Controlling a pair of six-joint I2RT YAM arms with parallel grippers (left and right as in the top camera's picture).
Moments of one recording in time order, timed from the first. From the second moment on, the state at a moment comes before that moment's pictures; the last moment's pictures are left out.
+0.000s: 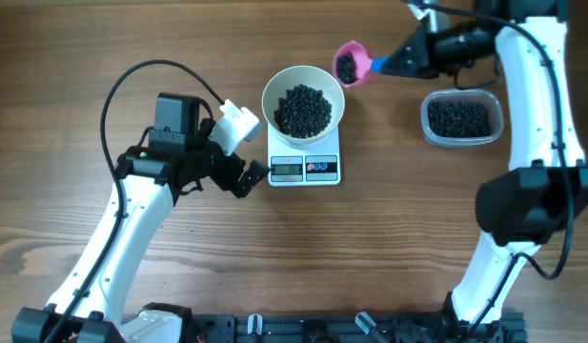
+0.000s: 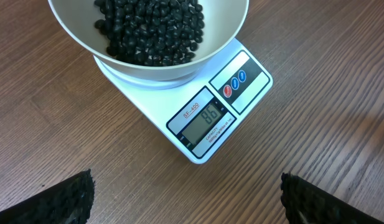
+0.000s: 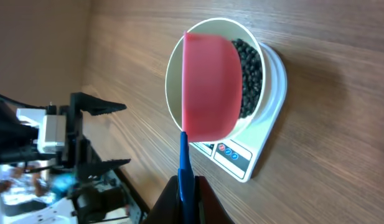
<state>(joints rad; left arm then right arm) -0.18 1.37 0.97 -0.64 0.48 0.47 0.02 2.10 2.22 -1.53 -0.81 -0.18</state>
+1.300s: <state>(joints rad) -0.18 1.37 0.97 -0.64 0.48 0.47 0.53 2.10 2.25 -1.31 0.16 -0.26</state>
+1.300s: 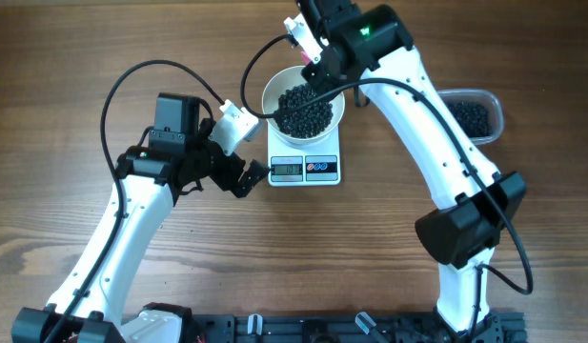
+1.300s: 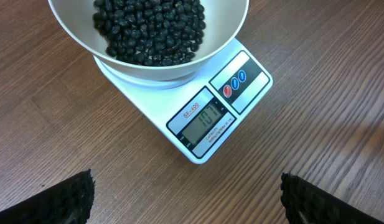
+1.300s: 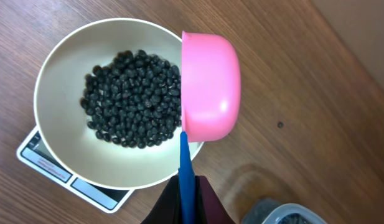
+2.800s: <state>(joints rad) -0.18 1.37 0.97 -0.64 0.48 0.47 -0.11 2.00 1.80 -1.33 0.24 -0.16</state>
